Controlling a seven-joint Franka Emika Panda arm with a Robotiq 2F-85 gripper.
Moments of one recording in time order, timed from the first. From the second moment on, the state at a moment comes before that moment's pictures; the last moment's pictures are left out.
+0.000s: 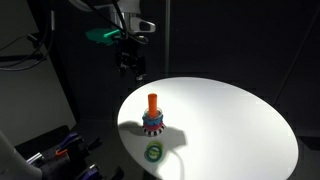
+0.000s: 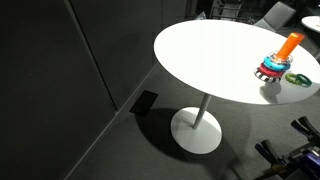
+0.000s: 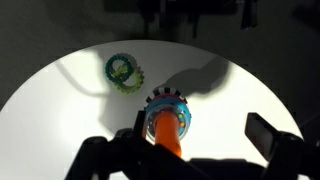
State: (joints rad) arm -0.11 -0.34 -0.12 -2.40 -0.07 1.99 -0.17
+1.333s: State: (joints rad) arm -0.12 -0.29 -0.12 -2.53 -0.08 2.28 -0.09
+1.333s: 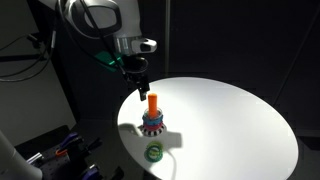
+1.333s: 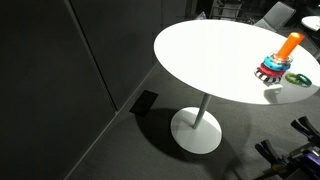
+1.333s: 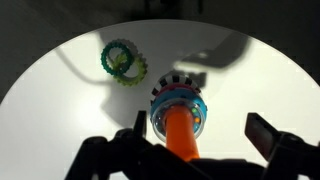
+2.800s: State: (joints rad) arm -0.14 -0.04 -0.11 -2.65 -0.16 2.77 0.19
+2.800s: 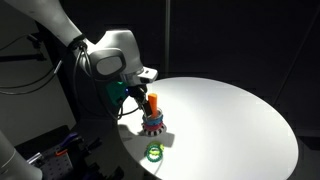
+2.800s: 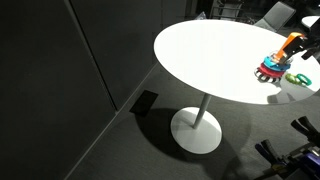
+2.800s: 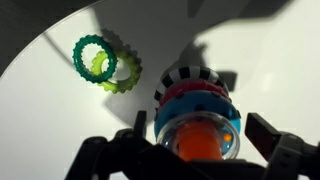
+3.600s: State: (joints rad) arm -0.12 0.04 -0.11 -2.60 -0.16 2.85 0.21
